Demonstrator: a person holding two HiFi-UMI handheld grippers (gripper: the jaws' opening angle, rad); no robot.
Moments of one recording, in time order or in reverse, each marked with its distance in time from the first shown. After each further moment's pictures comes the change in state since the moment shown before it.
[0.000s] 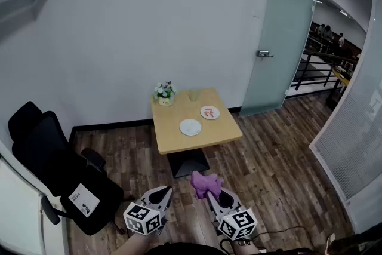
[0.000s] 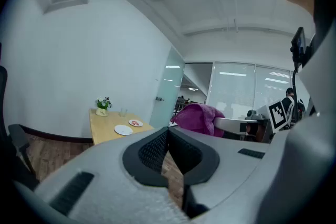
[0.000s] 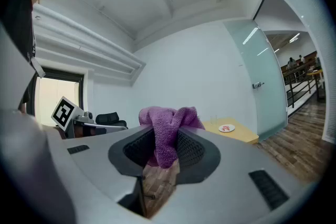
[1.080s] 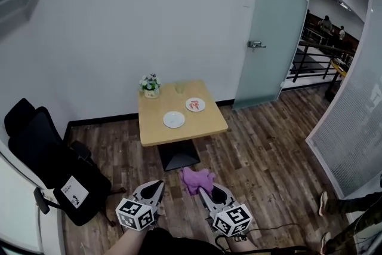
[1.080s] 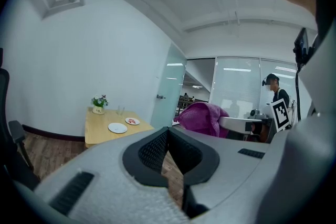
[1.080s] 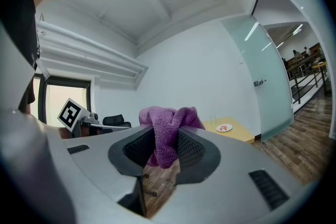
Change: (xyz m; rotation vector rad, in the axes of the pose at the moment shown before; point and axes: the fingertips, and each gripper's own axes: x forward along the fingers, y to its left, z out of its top) left arm 0.057 -0.069 -0.017 0.020 0.010 0.063; right arm -0.058 -0.073 0.005 0.020 -0.015 0.083
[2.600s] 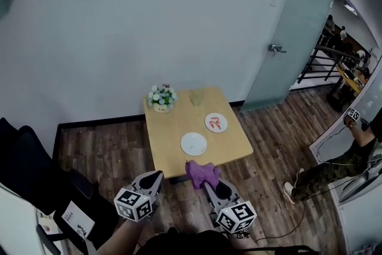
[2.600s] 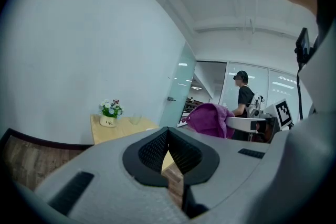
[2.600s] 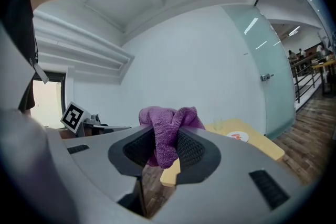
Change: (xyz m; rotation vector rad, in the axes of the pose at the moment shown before) left arm 0.140 0.295 0.090 -0.068 0.022 -0.055; right arm 0.309 -0.062 0.029 0.021 0.056 -0.100
